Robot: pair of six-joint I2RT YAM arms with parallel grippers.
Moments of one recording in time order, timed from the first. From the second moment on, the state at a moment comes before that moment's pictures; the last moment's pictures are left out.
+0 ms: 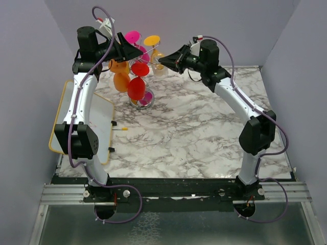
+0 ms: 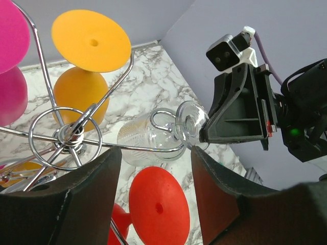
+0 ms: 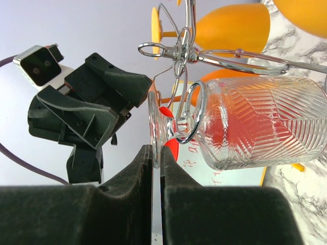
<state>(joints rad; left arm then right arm) -0.01 1.79 1.93 -0.29 0.90 -0.53 0.45 1.92 1.86 0.00 -0.57 1.30</state>
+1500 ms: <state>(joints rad) -0.04 1.77 1.91 -0.16 0.96 -0.63 0.43 1.78 1.63 0.11 -0.64 1.34</state>
